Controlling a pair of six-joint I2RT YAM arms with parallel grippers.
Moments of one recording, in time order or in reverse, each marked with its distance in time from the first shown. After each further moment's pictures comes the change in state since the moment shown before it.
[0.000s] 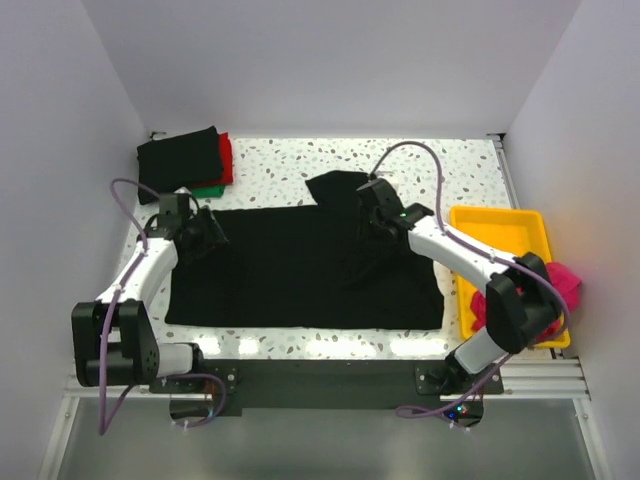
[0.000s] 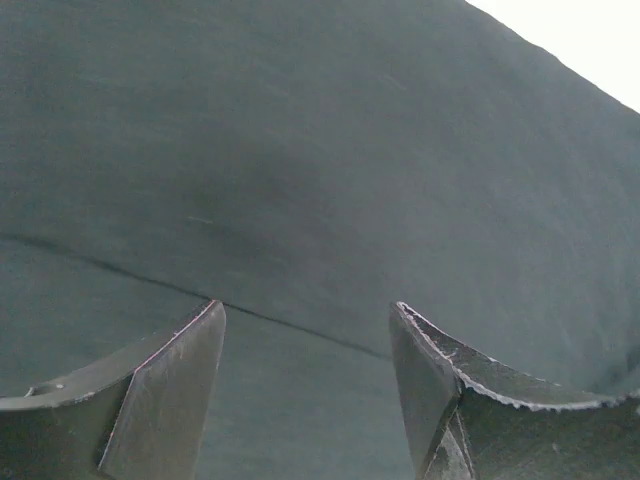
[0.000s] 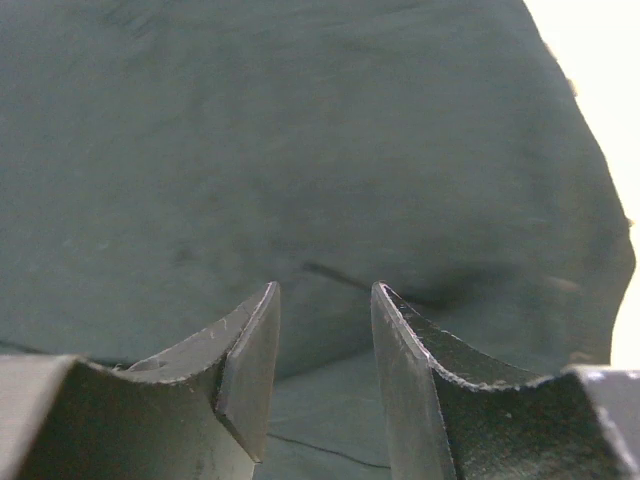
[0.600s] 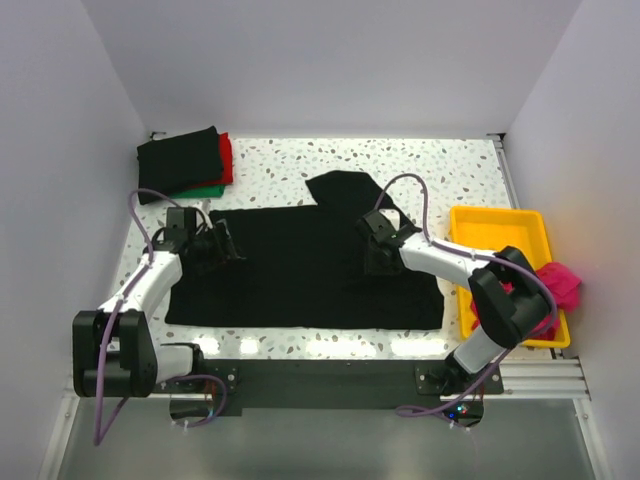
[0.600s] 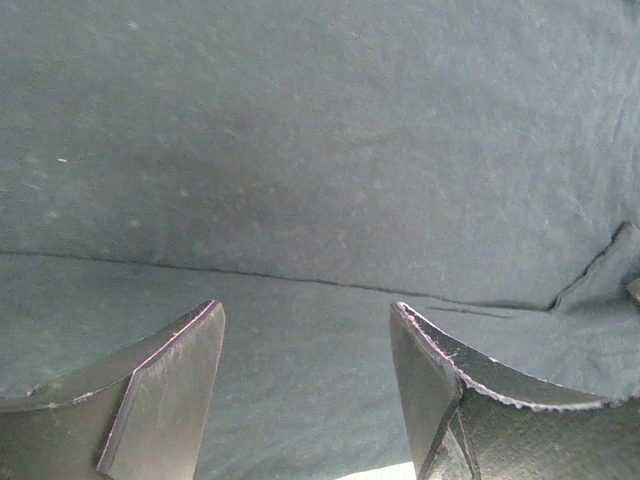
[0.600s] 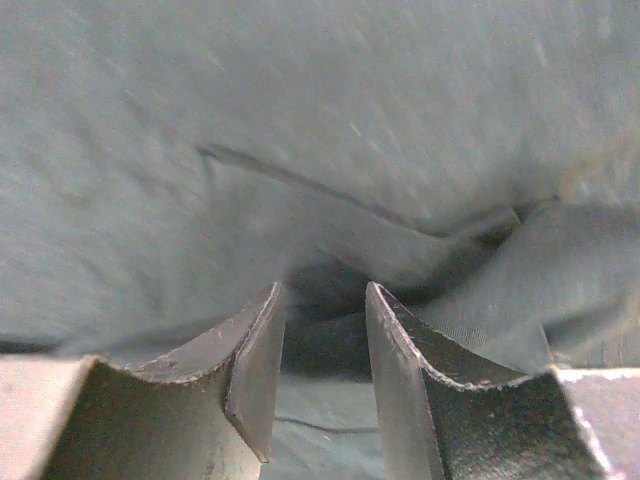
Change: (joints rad) left arm -0.068 -0.057 -0.119 0.053 0.221 0.087; right arm 0.064 0.077 -0.160 -0.043 0.001 0.114
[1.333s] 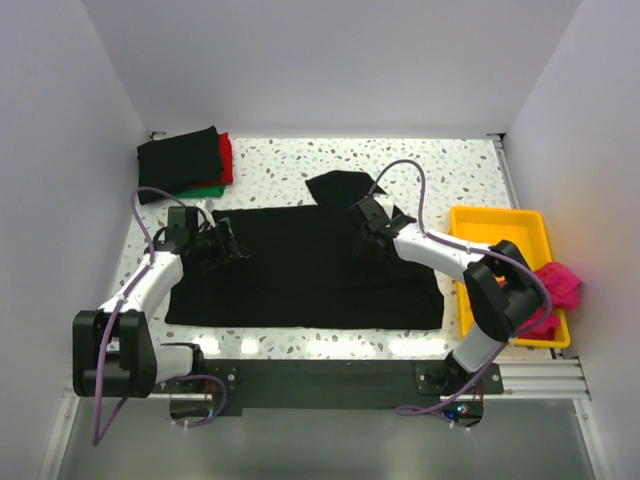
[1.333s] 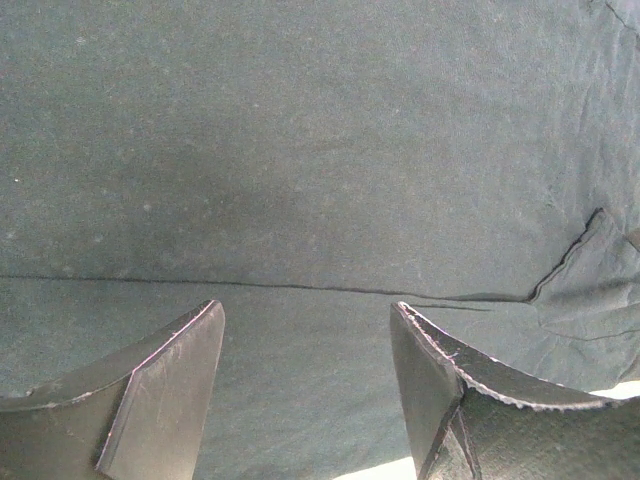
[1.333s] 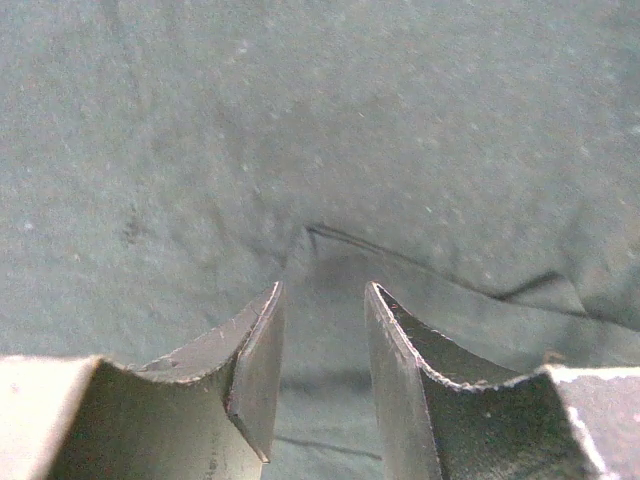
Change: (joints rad) left arm -0.014 0.000 -0.006 0.034 0.049 0.003; right arm 0.003 0.033 0.092 0.052 0.002 0.054
